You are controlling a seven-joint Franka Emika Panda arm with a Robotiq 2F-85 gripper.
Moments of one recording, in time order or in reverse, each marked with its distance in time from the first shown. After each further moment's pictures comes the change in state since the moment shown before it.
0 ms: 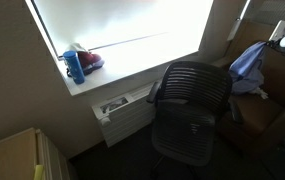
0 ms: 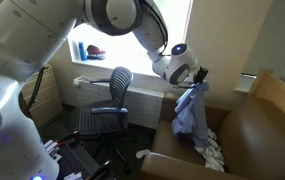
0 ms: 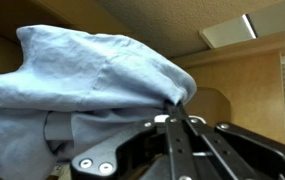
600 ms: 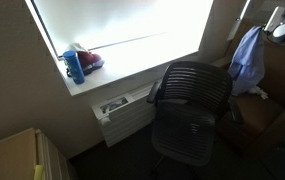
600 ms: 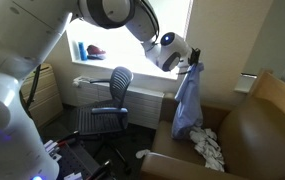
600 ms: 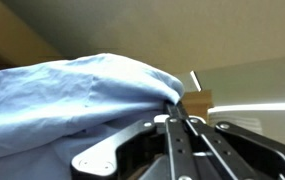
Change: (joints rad) arm 0.103 -0.056 0.022 0.033 0.092 0.151 -0.198
